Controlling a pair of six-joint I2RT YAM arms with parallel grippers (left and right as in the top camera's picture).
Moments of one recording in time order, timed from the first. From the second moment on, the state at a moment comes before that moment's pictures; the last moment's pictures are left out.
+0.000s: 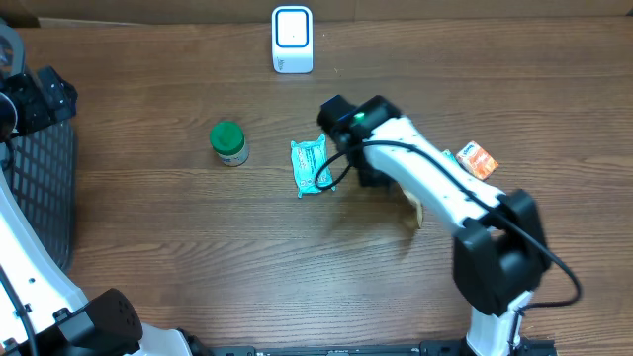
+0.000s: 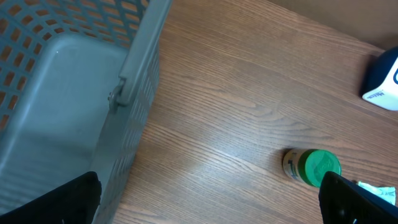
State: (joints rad) left arm 0.52 1.68 2.06 -1.33 0.14 0.04; right arm 0.62 1.99 1.63 -1.34 0.50 0.51
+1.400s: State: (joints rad) left arm 0.52 1.68 2.06 -1.33 0.14 0.04; right arm 0.05 2.03 1.47 -1.08 -0.47 0.01
